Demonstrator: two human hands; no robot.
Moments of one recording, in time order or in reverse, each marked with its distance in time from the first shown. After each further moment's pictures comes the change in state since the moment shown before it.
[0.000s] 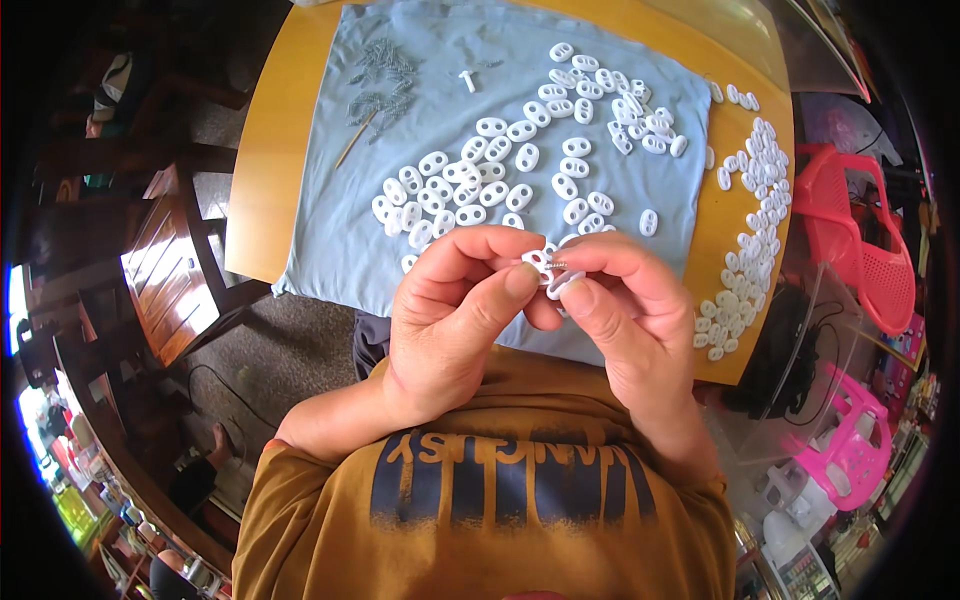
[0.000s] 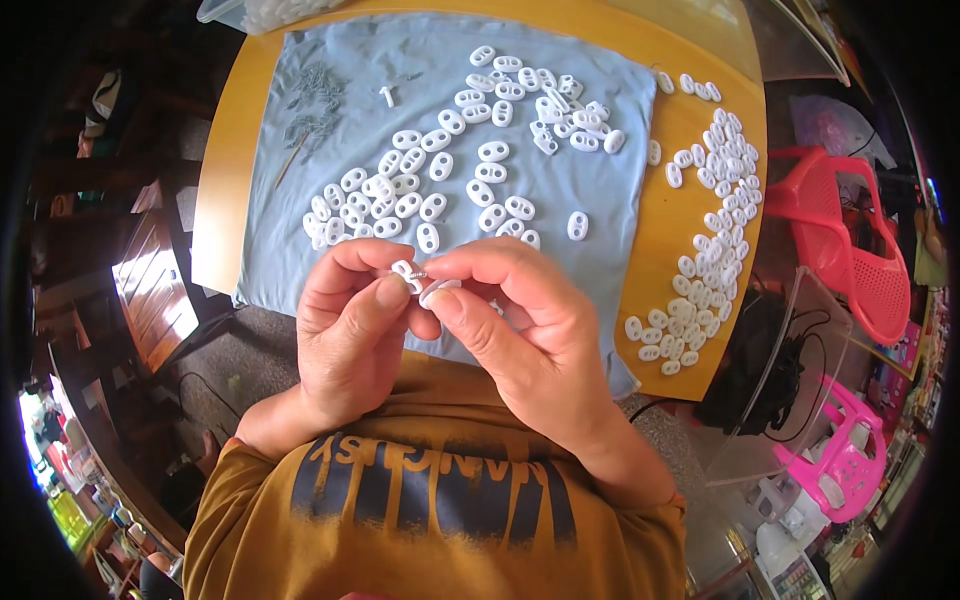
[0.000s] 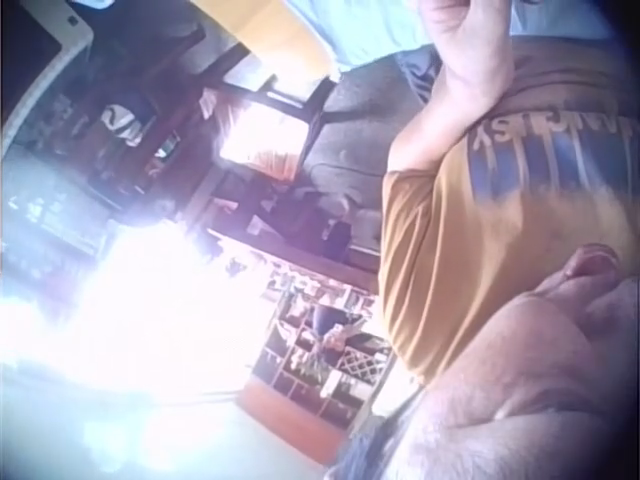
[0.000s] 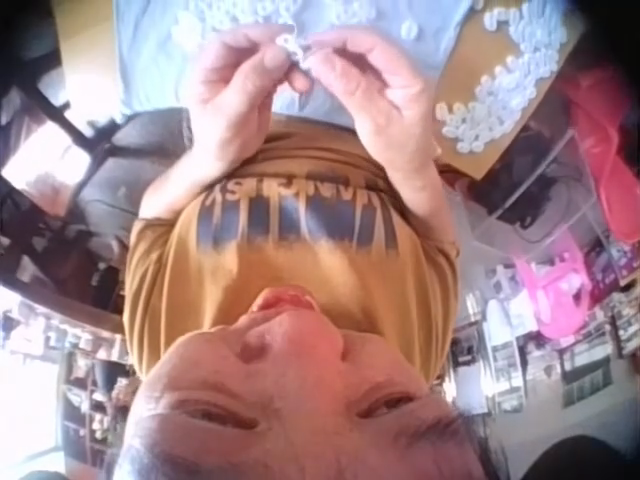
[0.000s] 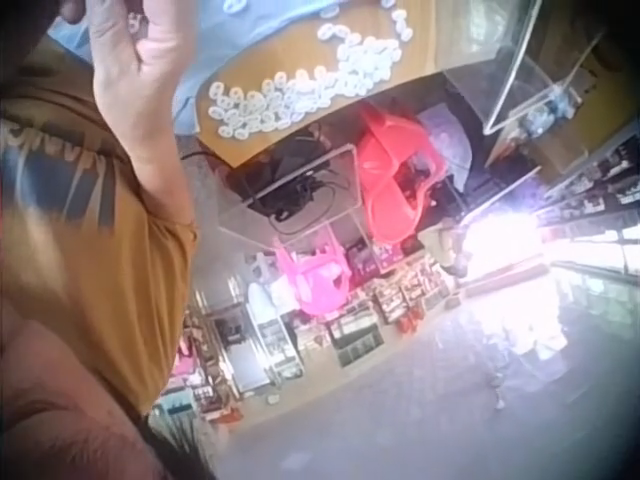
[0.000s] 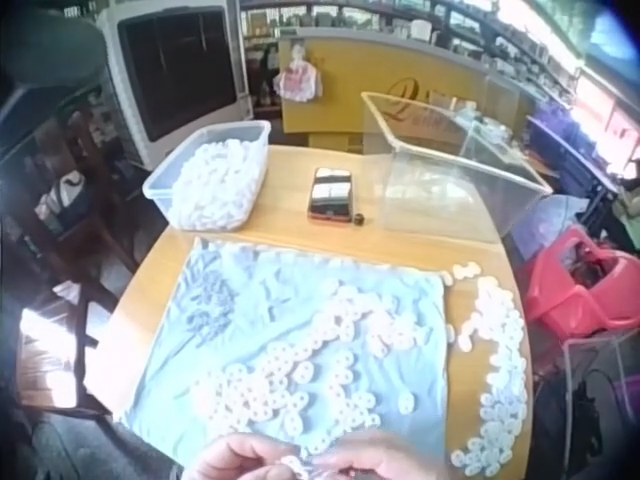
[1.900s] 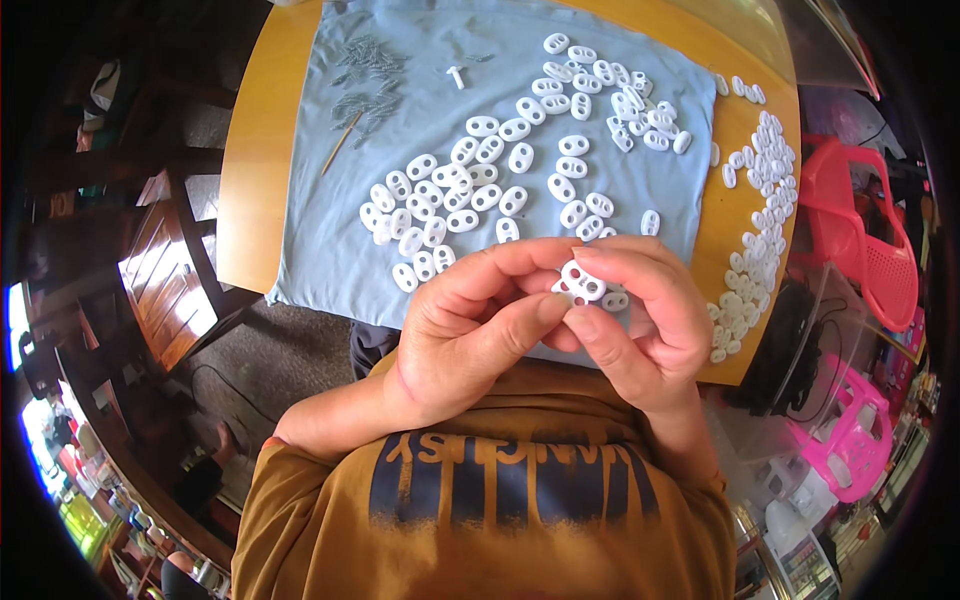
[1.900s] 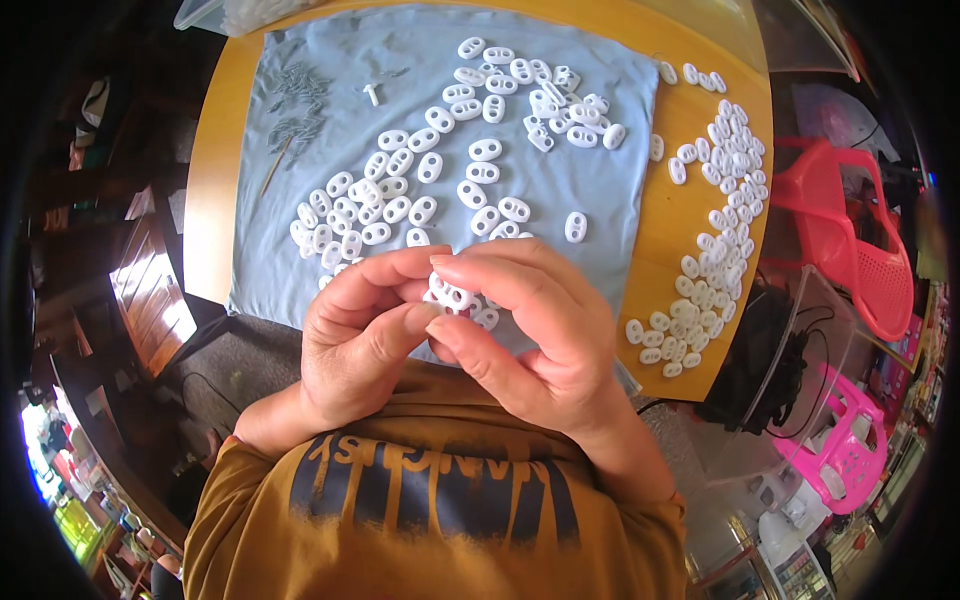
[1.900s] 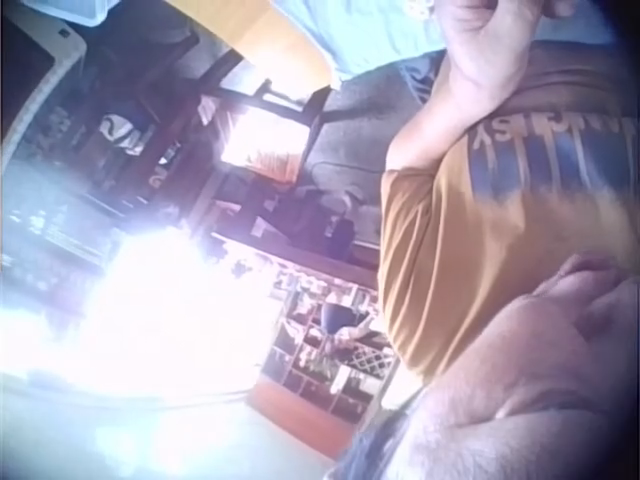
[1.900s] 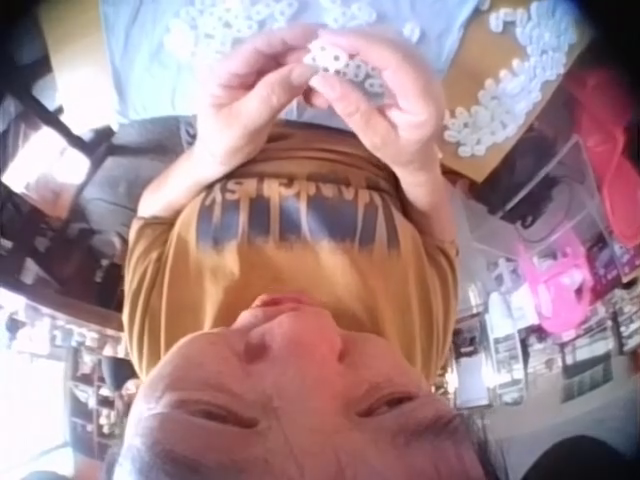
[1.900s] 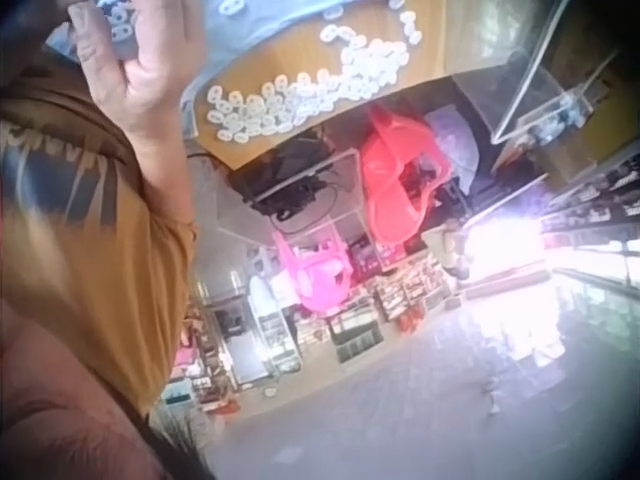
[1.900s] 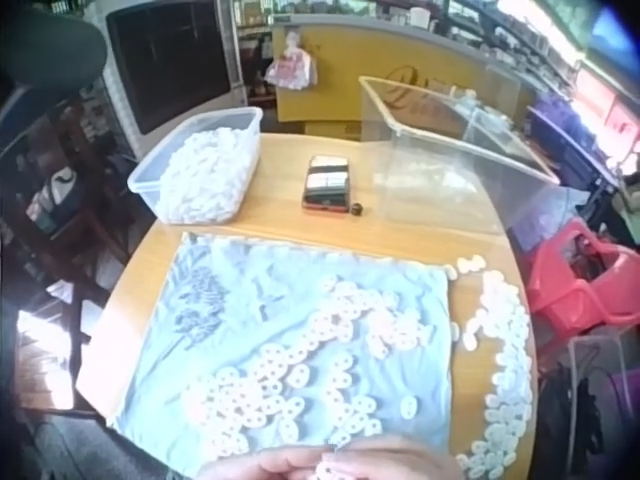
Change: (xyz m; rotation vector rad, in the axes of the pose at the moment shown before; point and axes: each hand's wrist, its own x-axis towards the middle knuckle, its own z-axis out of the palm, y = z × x) left_hand 0.008 -0.002 0.000 0.067 -0.119 -0.147; right_hand 0.014 0.004 -0.019 -0.430 -0.017 -0.380
